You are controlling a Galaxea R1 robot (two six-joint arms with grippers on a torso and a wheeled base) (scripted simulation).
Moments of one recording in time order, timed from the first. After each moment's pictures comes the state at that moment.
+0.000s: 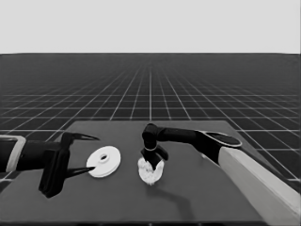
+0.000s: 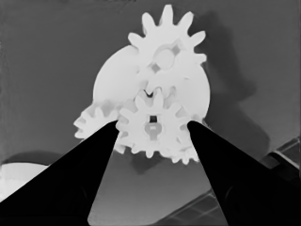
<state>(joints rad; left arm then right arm) -0.34 1.75 -0.42 0.31 0.68 0.35 -0.11 3.10 -1.80 -0.27 -1.50 2.22</state>
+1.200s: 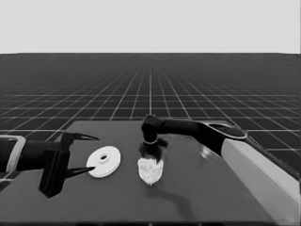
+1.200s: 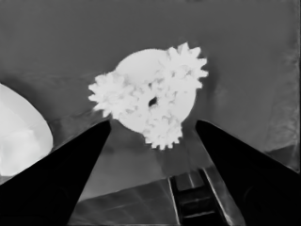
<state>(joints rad) -0.34 1.75 -0.42 0.31 0.68 0.35 -0.02 3.08 -1.74 -0.20 -1.54 1.72</state>
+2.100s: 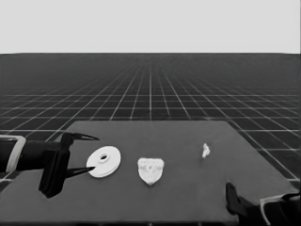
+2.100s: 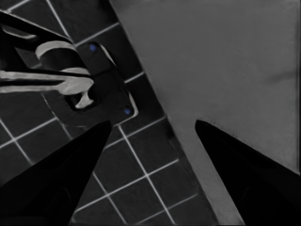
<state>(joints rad) -0.34 1.75 -0.42 0.31 0.68 0.35 -0.35 1.77 -0.39 -0.69 -1.18 0.32</state>
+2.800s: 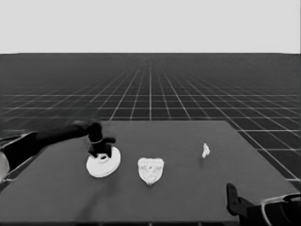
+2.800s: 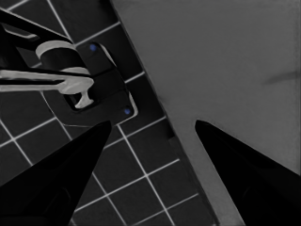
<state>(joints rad) 0.09 2.52 -1.73 0.19 1.38 -0.80 -0.35 1.76 -0.39 -0.70 -1.18 0.32</state>
